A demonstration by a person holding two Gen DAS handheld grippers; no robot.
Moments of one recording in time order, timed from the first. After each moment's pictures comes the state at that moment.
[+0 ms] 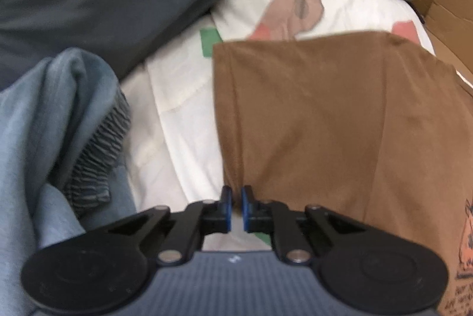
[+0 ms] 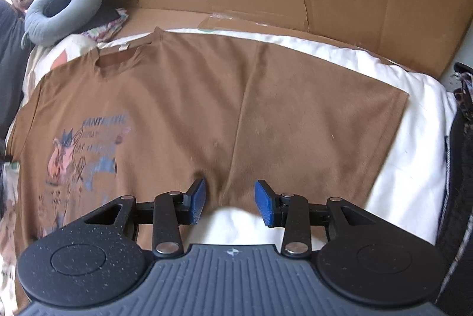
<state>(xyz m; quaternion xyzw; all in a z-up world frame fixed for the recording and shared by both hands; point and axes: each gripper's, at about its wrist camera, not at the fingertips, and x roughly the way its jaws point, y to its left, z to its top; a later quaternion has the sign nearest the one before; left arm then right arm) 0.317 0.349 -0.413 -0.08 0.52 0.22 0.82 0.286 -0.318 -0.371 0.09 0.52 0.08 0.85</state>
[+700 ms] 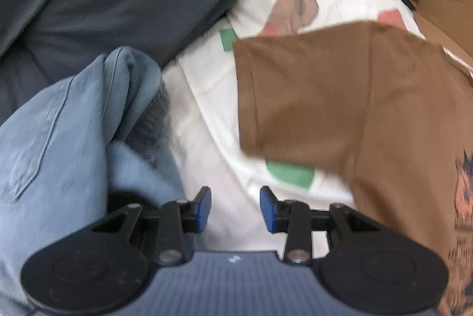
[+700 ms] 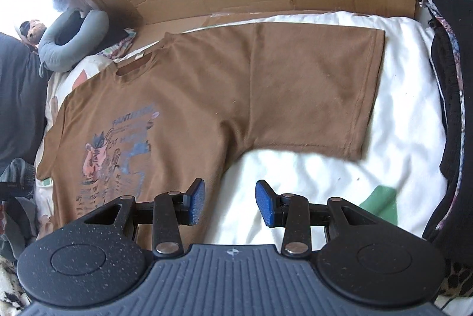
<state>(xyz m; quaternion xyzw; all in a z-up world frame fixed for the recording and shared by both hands) 0.264 0.323 -0.374 -0.04 0.54 0.23 0.81 0.215 -0.318 -0.364 0.19 0.50 0.07 0.84</state>
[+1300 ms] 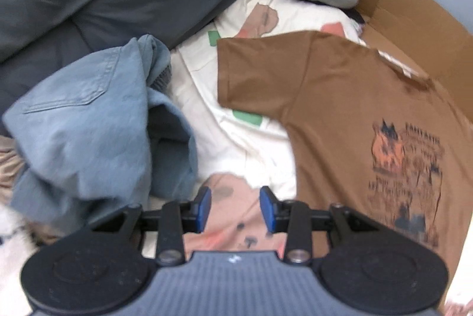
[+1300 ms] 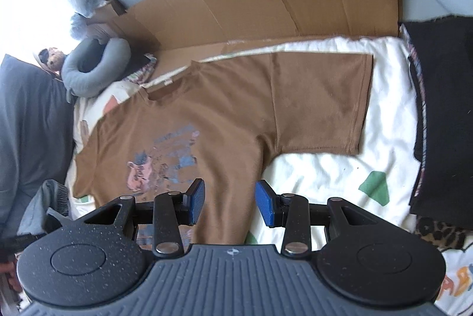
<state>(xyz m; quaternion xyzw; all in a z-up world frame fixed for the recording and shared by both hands) 0.152 0.253 -0.284 -0.10 0.52 0.19 0.83 0.177 -0.318 -0.264 0.24 0.47 0.06 0.85</state>
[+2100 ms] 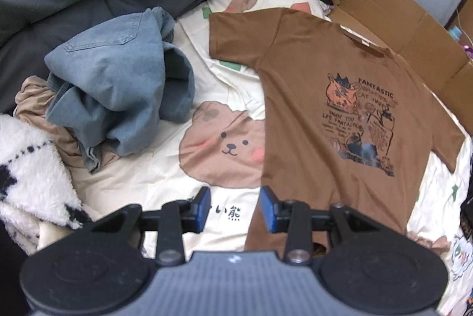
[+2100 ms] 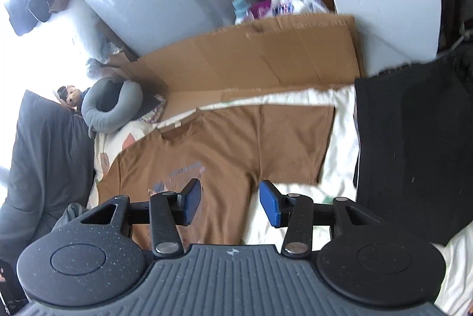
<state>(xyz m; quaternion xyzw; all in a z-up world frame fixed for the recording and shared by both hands) 0.041 0.192 -0.220 -0.12 0.54 0.17 0.81 0.133 -0.397 -0.164 0.26 0.44 0.05 0.86</state>
